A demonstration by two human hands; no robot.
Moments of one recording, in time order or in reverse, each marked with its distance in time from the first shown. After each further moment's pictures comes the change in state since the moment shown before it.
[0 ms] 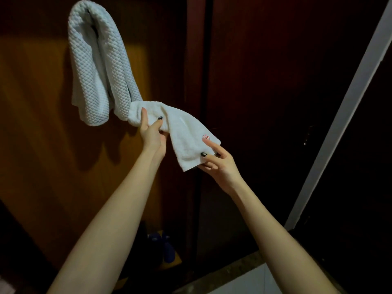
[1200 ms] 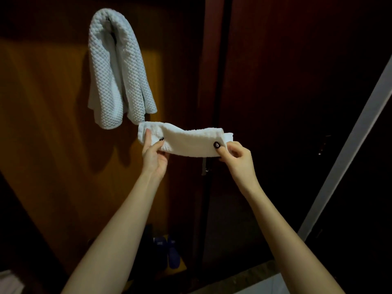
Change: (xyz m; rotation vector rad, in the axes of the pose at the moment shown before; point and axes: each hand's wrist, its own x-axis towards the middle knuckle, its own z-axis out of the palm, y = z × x) left_hand 0.005 0.001 -0.053 0.002 -0.004 -0.064; right_hand 0.008 -0.026 0.014 -0.510 0.166 -0.370
